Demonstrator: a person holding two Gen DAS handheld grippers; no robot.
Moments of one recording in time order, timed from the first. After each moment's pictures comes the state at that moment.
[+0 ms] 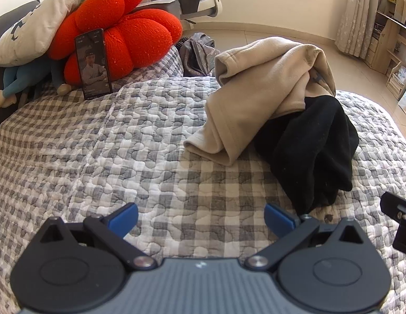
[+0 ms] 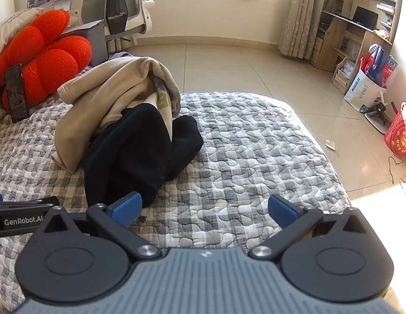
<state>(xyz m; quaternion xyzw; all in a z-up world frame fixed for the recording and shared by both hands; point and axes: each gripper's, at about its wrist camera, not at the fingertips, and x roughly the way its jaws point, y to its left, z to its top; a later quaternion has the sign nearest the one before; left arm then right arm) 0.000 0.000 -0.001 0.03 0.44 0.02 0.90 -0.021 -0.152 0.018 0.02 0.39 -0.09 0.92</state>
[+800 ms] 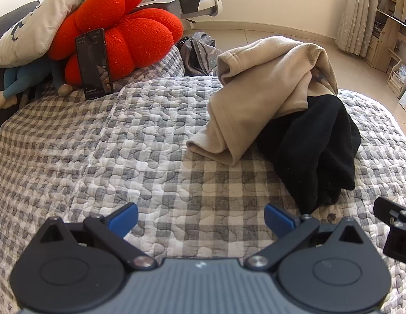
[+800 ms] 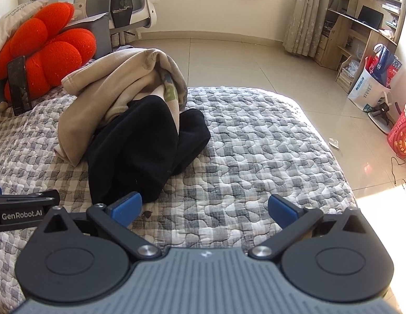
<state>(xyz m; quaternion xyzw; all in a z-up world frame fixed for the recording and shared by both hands) 0.000 0.002 0.000 0.04 0.44 0.02 0.90 -0.018 -0.145 0.012 0.02 0.40 -0.09 0.91</state>
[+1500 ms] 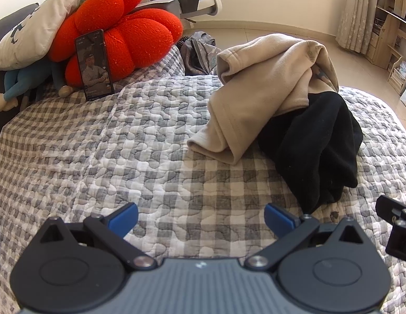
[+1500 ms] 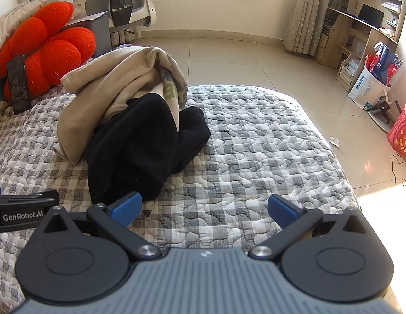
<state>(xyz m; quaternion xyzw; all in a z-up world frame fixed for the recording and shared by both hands) 0.001 0.005 0.000 0.04 0.44 0.02 0.90 -0.018 -0.146 0.011 0.02 0.40 -0.09 0.91</state>
